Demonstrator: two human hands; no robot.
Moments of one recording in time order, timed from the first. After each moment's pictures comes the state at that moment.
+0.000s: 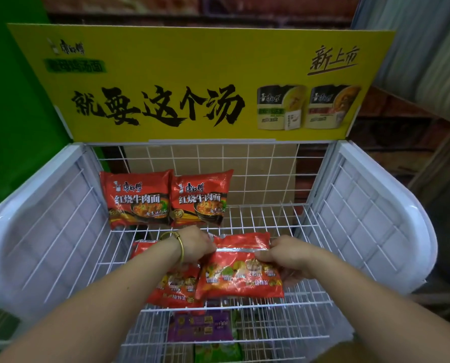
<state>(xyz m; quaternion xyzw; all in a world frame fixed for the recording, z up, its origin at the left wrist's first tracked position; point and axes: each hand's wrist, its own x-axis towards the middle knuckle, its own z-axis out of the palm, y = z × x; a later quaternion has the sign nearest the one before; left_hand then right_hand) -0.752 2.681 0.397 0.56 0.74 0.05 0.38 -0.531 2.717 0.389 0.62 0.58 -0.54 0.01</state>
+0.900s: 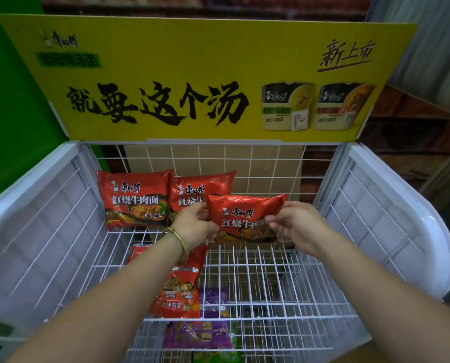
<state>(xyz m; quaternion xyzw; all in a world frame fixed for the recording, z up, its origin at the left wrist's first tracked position) -0.754 2.708 0.387 0.40 0.67 0.41 0.48 -0.526 2.770 0.398 0.51 0.40 -0.67 -0.36</state>
